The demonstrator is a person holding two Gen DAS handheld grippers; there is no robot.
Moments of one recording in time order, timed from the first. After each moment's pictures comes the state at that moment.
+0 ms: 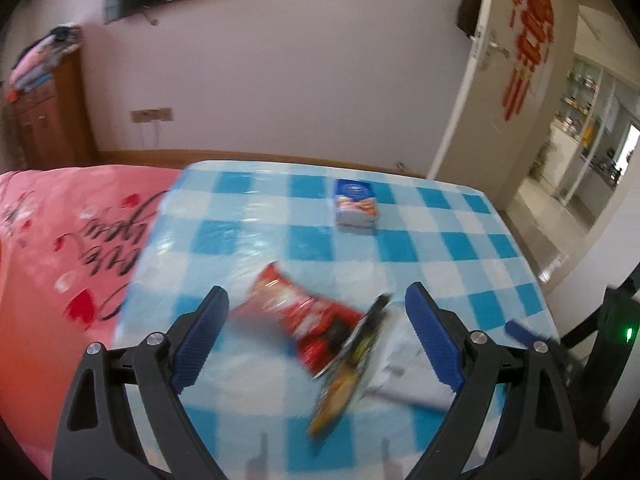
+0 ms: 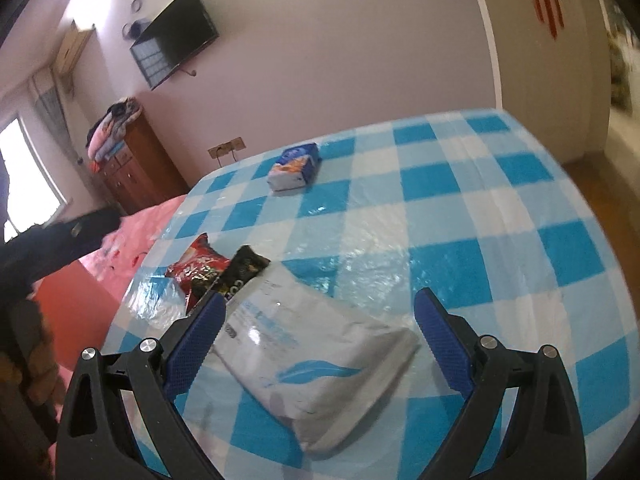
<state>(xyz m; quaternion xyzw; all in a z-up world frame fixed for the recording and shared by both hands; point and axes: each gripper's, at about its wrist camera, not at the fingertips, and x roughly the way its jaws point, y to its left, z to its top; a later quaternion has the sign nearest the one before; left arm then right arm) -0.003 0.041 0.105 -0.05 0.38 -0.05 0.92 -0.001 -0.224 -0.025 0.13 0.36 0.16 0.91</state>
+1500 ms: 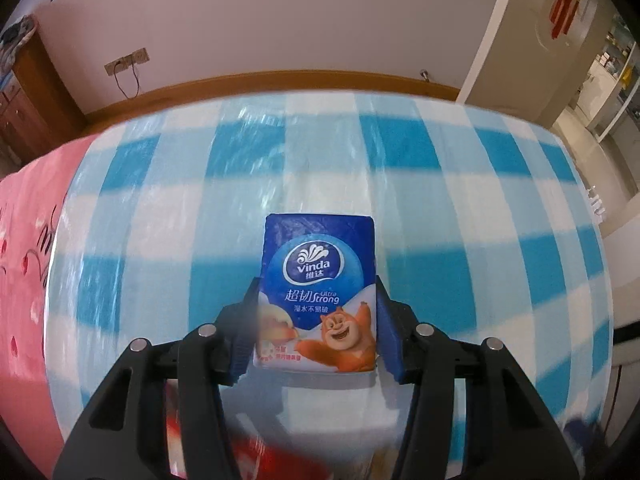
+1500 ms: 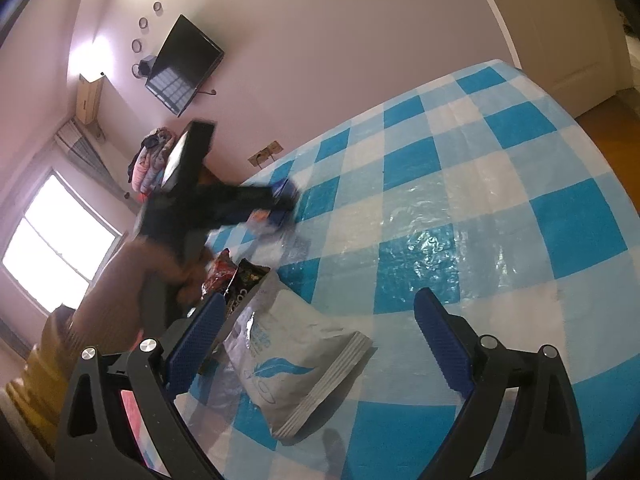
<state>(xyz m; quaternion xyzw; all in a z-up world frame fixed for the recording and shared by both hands) 0.159 -0.029 0.026 0.00 0.54 -0.02 0.84 0.015 -0.290 -0.037 0.24 0.37 0.24 0.87</state>
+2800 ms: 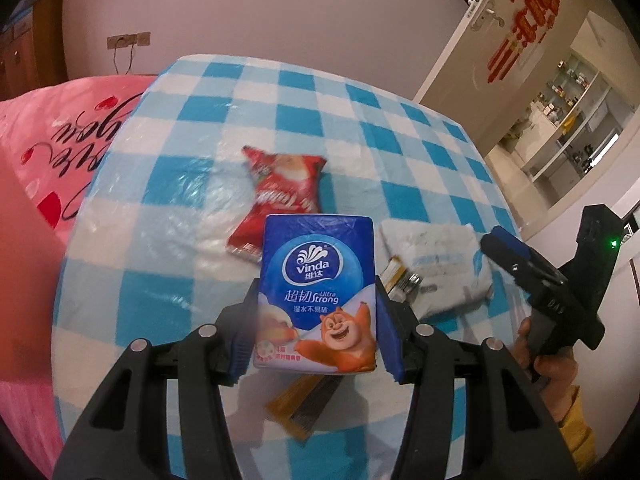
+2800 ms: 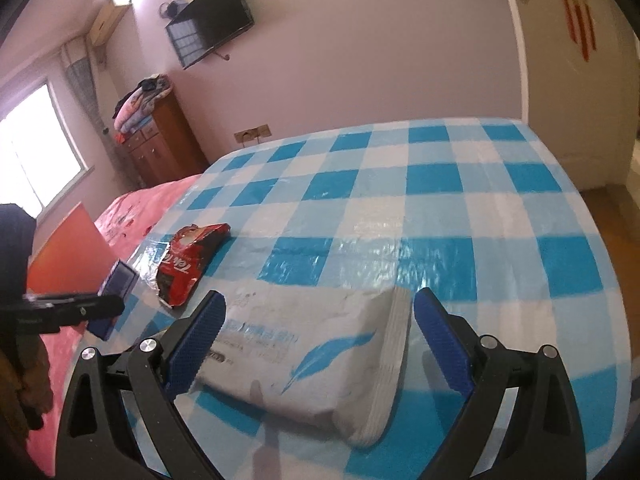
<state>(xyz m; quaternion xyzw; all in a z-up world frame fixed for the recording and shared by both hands) -0.066 0.076 0.050 -0.11 0.47 -0.11 0.87 -0.016 -0.237 -0.032 0.08 0.35 0.20 0.91</state>
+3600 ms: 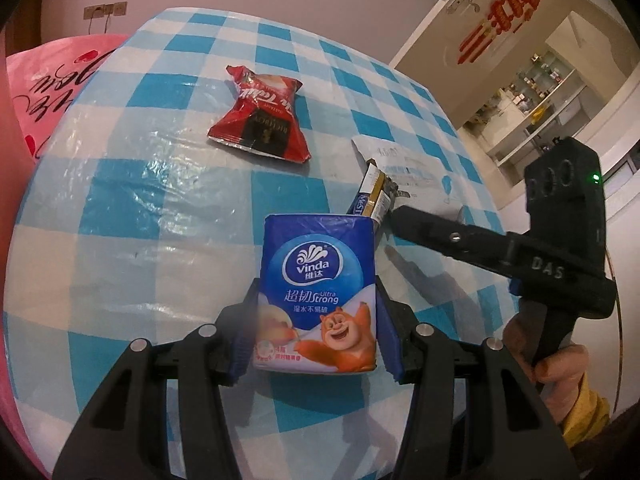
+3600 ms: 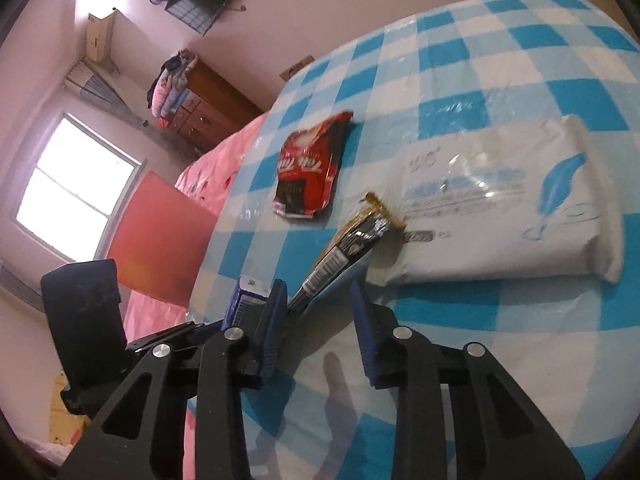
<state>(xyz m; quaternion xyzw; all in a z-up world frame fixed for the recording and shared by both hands) -0.123 0.079 0.016 -0.15 0.49 -0.18 0.84 -0.053 -0.153 -0.050 0.19 0.48 0.31 0.80</state>
